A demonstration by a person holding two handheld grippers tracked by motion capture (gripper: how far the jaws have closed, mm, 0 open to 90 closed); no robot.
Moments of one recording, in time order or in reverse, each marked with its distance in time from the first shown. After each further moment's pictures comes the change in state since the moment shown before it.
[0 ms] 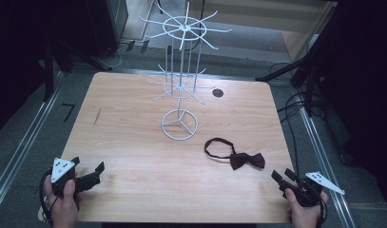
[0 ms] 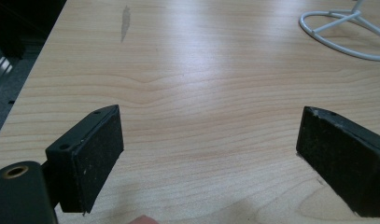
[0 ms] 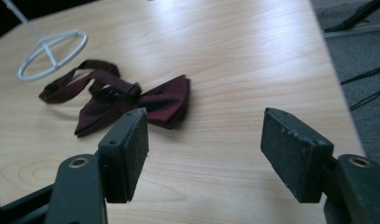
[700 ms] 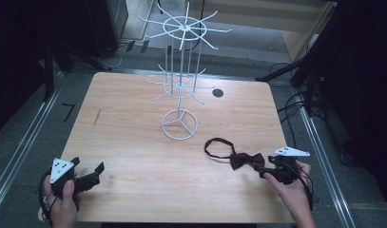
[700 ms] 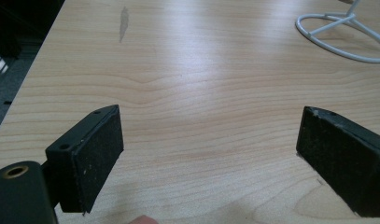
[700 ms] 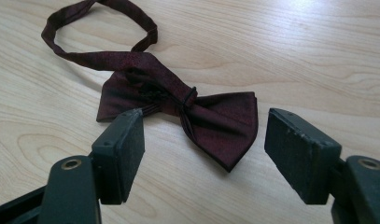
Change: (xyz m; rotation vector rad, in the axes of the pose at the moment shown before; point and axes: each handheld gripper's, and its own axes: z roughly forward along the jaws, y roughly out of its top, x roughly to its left) left arm 0.001 0.000 0.000 -0.006 -0.012 -0.007; right arm 0.054 0.058 0.048 0.345 -0.008 -0.300
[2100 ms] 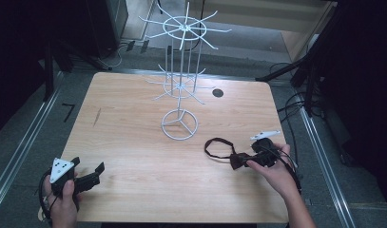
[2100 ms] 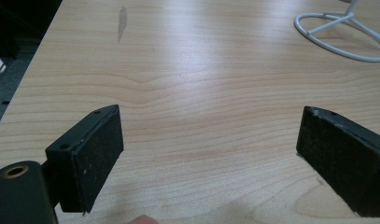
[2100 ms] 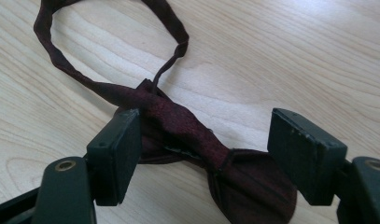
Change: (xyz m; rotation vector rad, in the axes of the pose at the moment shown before) left arm 0.000 0.000 0.000 0.000 -0.004 0.000; right arm 0.024 0.049 0.043 0.206 0.008 -0.144
